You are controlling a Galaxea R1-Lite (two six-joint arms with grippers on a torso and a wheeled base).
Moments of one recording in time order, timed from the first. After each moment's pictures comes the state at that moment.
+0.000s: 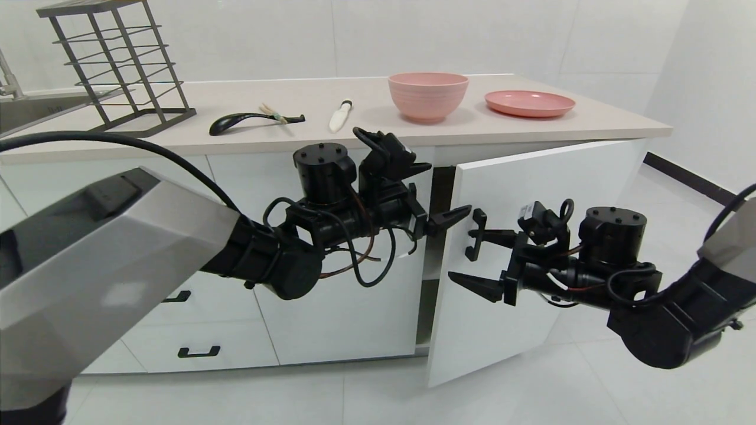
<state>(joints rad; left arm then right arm) -0.65 2.19 -1.33 -0.95 -0.51 0.22 0.33 2.06 -0.62 -1.21 0.74 -0.21</state>
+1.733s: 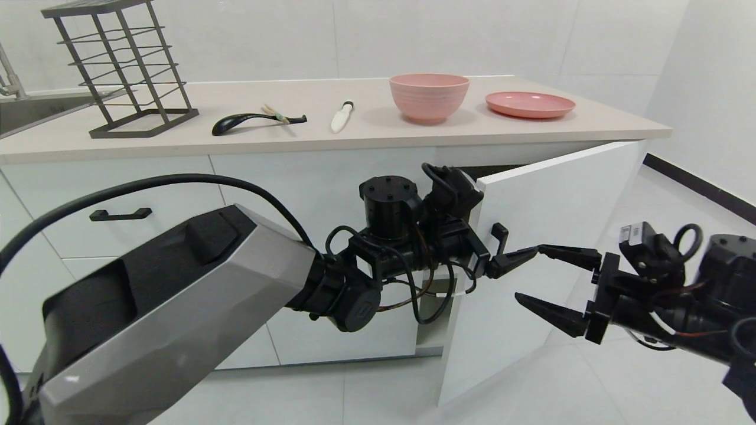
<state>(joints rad) -0.80 2.33 -1.44 -0.96 -0.51 0.19 0.15 1.79 -0.24 -1.35 0.74 -0.24</state>
